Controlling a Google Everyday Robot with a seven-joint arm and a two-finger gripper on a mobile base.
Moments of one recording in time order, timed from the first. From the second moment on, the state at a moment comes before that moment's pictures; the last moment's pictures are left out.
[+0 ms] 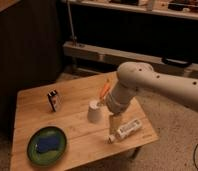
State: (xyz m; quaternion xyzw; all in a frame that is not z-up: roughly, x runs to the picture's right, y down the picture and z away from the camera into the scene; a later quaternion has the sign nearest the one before) arm 0.052 0.124 0.632 -0.33 -0.25 -0.11 0.90
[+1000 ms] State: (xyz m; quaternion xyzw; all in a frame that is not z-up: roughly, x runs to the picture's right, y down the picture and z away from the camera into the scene) arm 0.068 0.152 0.648 -0.33 -0.26 -0.11 0.90
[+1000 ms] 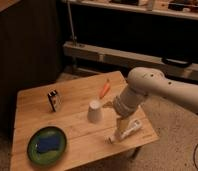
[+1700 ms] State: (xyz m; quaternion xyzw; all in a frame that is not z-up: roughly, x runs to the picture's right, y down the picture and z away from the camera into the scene) arm 0.094 0.256 0.685 -0.35 -0.29 -0.09 0.89
